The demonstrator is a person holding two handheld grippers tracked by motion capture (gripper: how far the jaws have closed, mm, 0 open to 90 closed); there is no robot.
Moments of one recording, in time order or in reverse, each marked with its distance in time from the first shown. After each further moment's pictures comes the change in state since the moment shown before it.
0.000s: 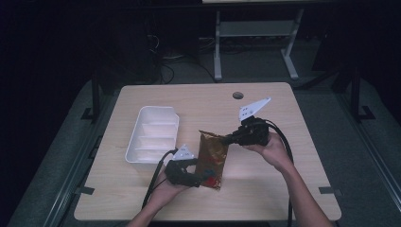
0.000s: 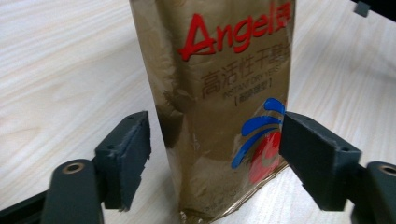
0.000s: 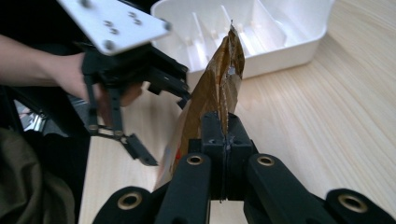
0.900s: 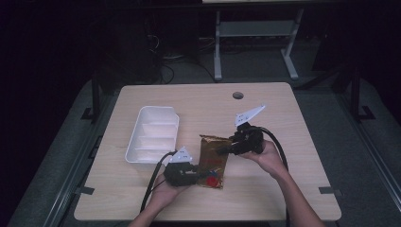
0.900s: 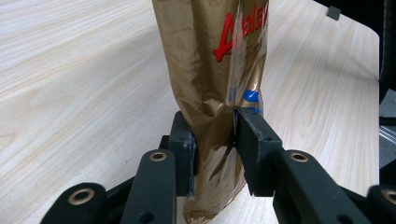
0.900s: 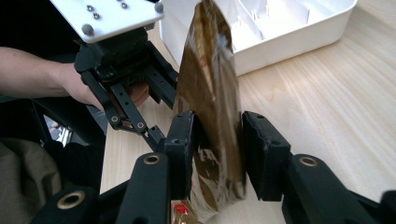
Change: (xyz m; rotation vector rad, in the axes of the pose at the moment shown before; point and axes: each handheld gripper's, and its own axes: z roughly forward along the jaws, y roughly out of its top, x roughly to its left) left arm -0.001 -0.005 -0.004 -0.029 -0.056 0.029; right arm -0.003 -0.019 0.025 -0.015 0.069 0.106
